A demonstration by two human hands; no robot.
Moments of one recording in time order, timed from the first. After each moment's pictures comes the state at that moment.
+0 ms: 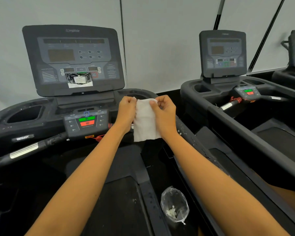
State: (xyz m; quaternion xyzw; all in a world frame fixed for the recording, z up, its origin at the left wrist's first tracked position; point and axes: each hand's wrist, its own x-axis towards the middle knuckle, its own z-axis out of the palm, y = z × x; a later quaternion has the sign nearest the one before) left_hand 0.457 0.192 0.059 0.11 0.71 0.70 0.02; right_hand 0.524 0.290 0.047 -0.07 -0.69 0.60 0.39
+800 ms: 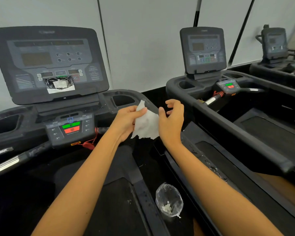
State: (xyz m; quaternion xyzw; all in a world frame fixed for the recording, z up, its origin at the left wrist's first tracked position) left_hand 0.488 0.203 0.059 0.20 0.61 0.73 0.25; right_hand 0.567 0.321 0.038 -0.19 -0.72 0.47 0.48
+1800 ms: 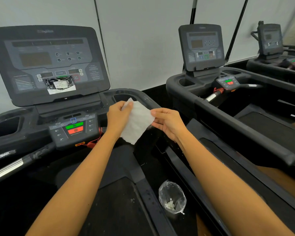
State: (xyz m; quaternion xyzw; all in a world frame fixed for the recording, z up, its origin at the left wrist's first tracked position) left_hand 0.450 0.179 0.047 0.19 0.78 0.60 -0.02; right_hand 0.548 0.325 0.038 -0.15 -0.59 0.78 0.18
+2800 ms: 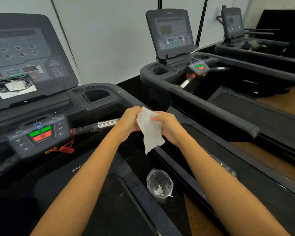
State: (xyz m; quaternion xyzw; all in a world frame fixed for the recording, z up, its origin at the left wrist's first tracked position) left_hand 0.505 0.250 0.029 0.29 0.68 0.59 0.33; right_hand 0.611 0.368 0.001 -0.23 -0.63 0.72 0.17
